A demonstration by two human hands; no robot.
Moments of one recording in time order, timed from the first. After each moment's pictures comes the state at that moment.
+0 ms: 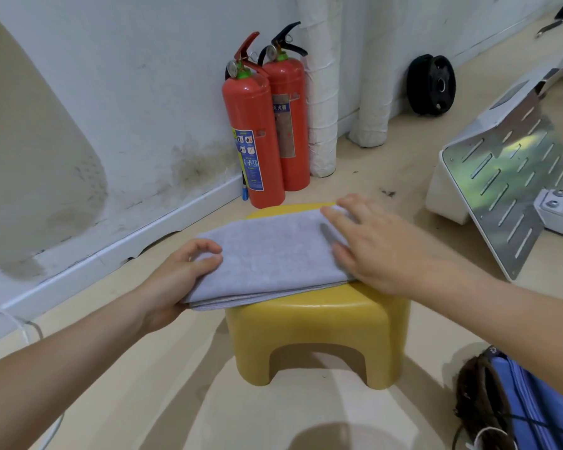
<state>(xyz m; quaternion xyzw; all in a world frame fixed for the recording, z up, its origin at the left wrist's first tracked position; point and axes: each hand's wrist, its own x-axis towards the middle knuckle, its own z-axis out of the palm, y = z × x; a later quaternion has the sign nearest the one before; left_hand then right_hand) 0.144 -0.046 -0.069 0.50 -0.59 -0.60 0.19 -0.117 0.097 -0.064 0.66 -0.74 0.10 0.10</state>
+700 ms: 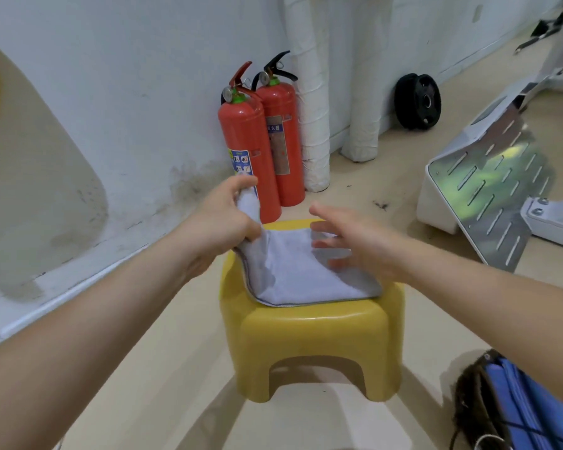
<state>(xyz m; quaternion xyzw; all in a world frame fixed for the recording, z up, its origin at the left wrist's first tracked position) 0.063 -0.022 0.025 0.40 -0.75 -0.47 0.25 -0.103 0.083 -0.018 0.34 -0.65 0.48 -0.48</state>
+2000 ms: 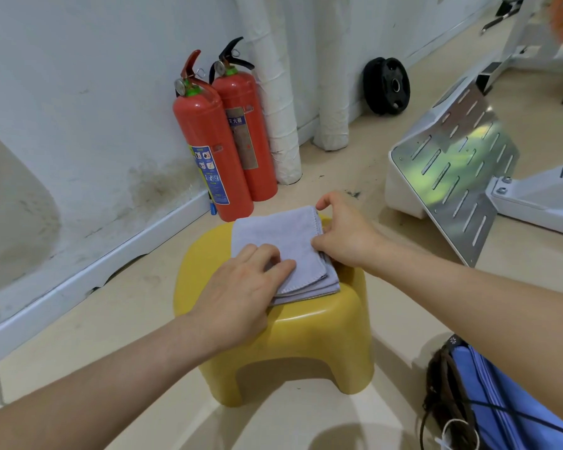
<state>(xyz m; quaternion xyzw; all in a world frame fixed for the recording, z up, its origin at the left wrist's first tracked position) 0.036 0.027 -0.059 0.17 -0.98 0.07 0.03 -0.155 0.089 -0.060 0.41 -0.79 0.38 -0.24</state>
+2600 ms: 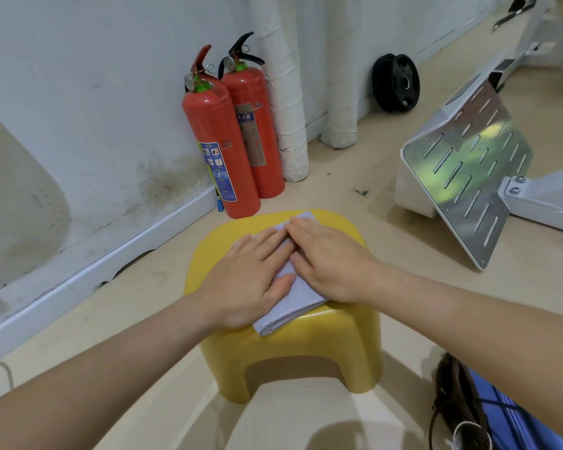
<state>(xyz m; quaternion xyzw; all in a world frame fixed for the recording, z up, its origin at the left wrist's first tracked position) 0.034 -0.003 -0.065 0.15 -0.99 -0.01 -0.01 -0.119 0.091 -0.072 0.66 -0.73 0.17 -0.07</state>
